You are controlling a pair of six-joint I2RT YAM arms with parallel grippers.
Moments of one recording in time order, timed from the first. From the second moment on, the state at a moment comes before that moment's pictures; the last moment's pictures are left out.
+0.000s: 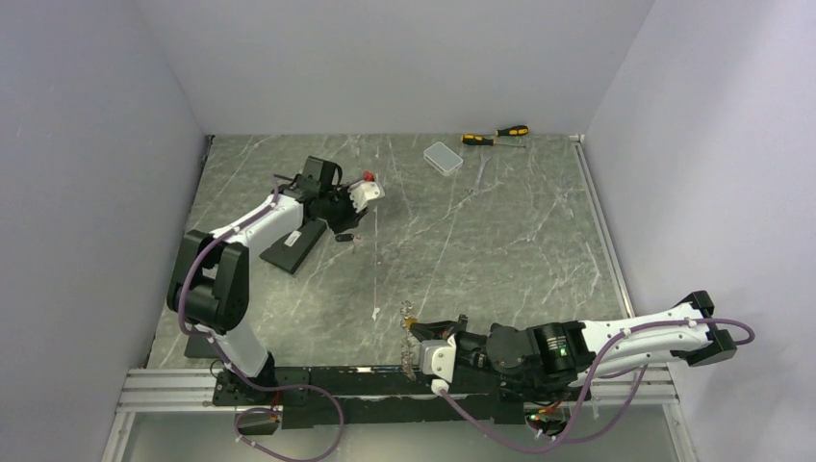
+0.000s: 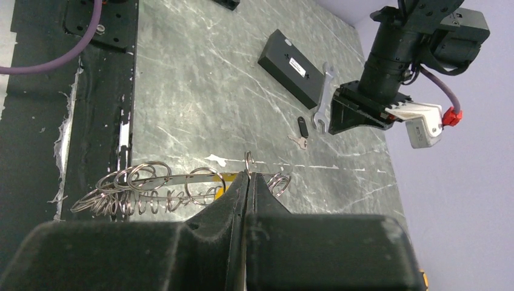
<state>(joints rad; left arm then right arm) -0.35 1.69 1.18 -0.38 0.43 0.74 1.70 0.73 0.62 -0.14 0.44 -0.57</state>
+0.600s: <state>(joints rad) -0.34 1.93 1.34 -0.59 0.45 1.24 1.70 0.73 0.62 -0.13 0.44 -0.55</state>
